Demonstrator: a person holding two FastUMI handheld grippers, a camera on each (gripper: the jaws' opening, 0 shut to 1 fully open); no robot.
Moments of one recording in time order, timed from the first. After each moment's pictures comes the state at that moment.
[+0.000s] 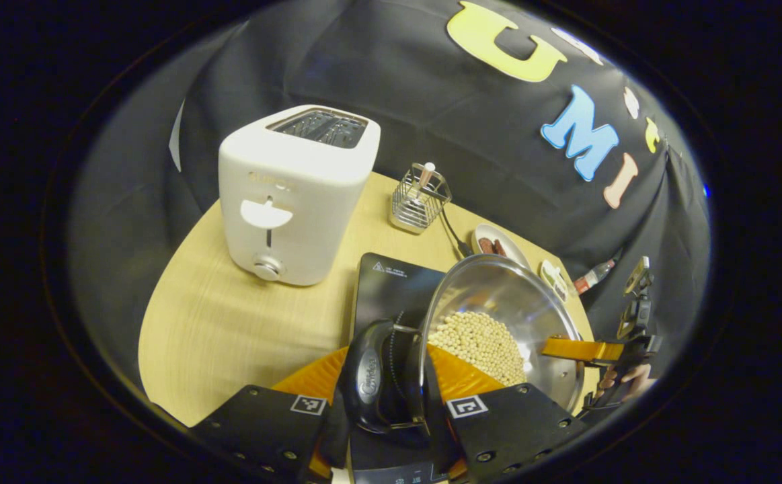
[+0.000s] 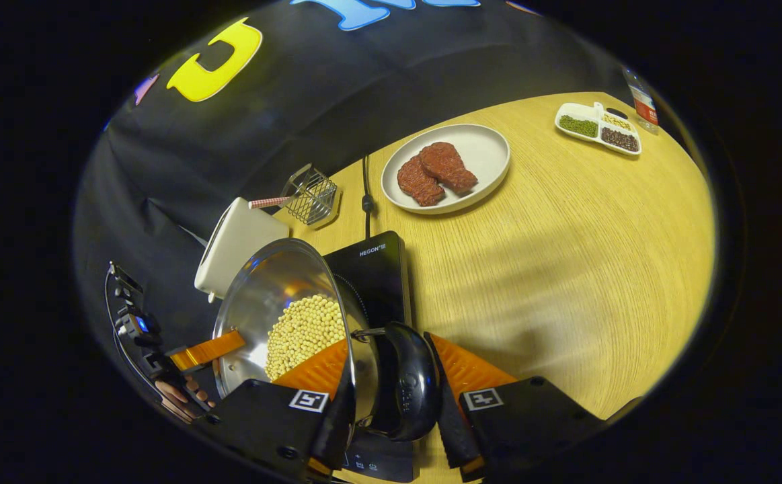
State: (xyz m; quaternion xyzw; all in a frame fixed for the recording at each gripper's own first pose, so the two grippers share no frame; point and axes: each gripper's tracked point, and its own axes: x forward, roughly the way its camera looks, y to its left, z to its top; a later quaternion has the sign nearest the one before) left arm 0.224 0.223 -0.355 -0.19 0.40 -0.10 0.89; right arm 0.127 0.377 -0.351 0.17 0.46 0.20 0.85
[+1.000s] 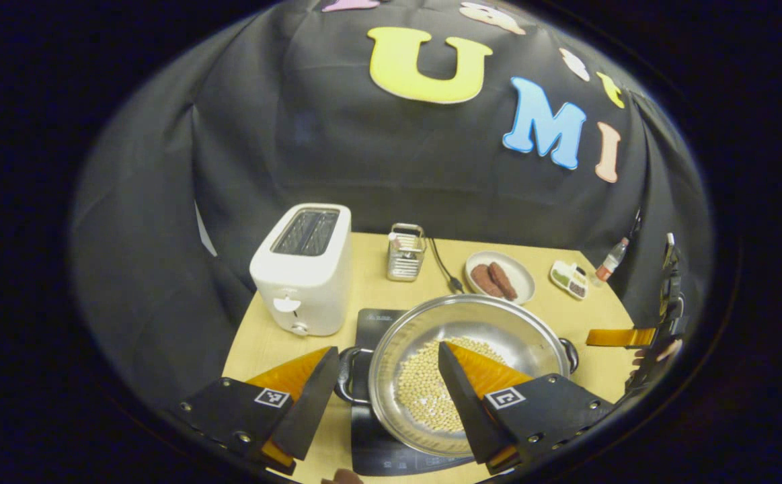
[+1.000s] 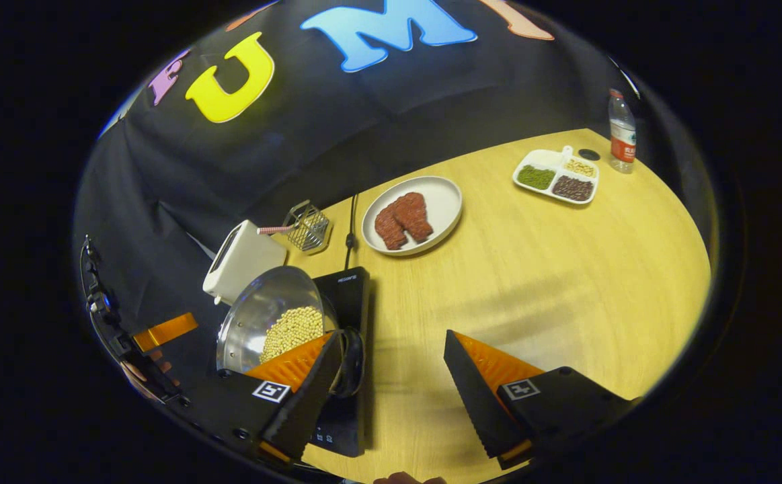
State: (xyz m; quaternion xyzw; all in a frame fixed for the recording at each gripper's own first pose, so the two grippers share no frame) left arm 0.198 0.198 -0.209 -0.03 0.30 -0.05 0.95; right arm 0.117 0.260 -0.276 0.14 0.40 0.17 0.89
